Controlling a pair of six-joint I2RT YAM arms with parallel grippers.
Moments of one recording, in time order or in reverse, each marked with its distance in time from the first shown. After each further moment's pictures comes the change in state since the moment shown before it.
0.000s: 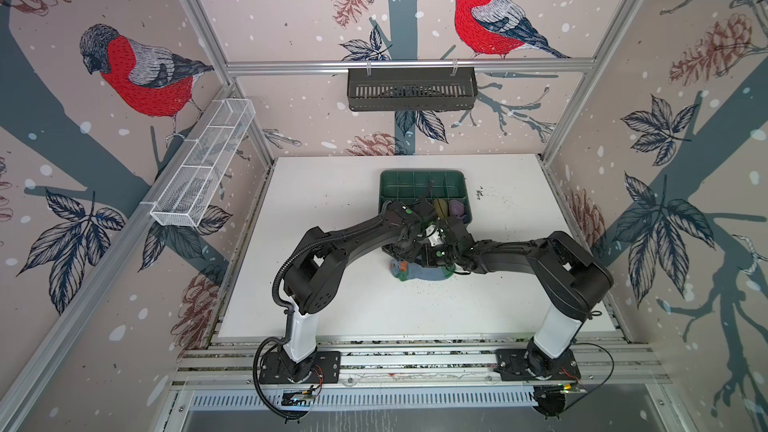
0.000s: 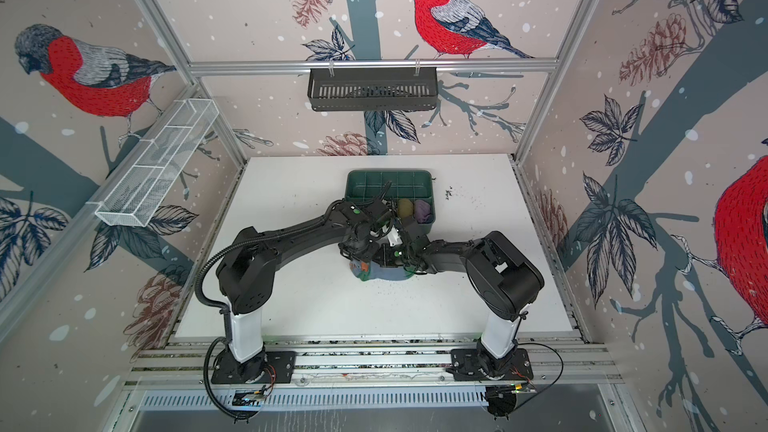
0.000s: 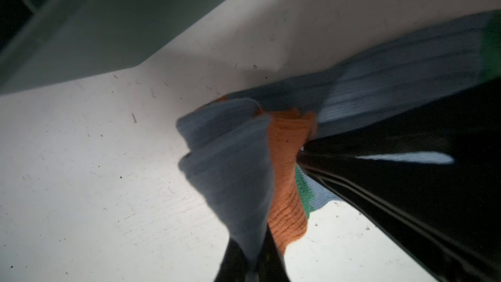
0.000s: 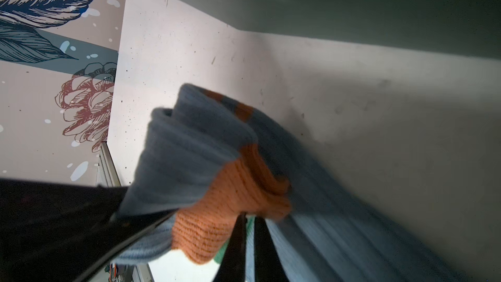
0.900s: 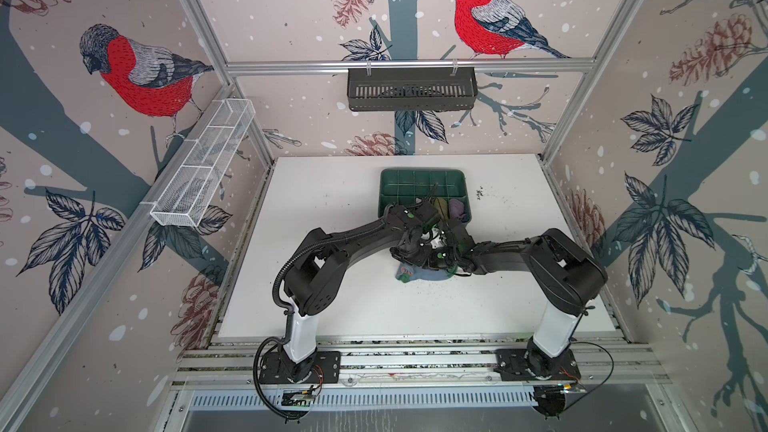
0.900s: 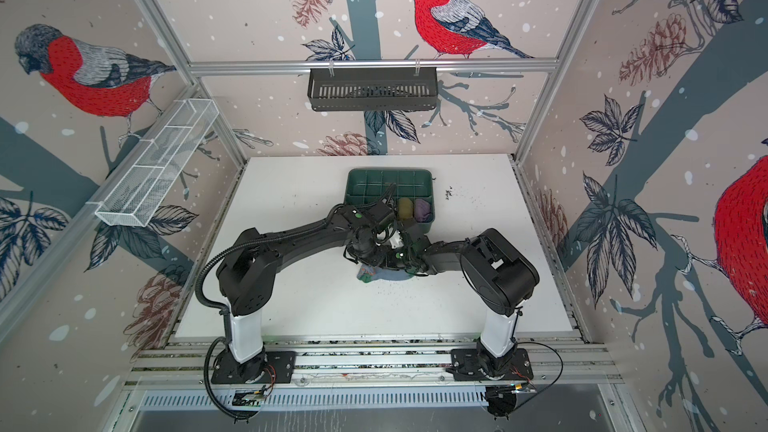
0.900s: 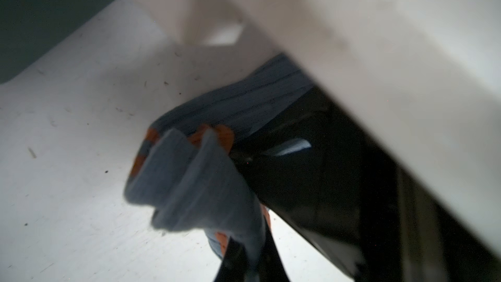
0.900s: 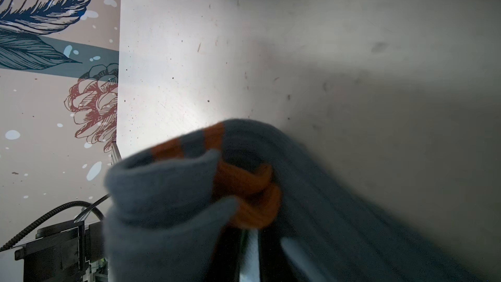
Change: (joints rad) left arm -0.013 -0.006 -0.036 0.109 0.192 0.021; right arm -0.017 -0.001 -0.035 0.016 -0.041 0.059
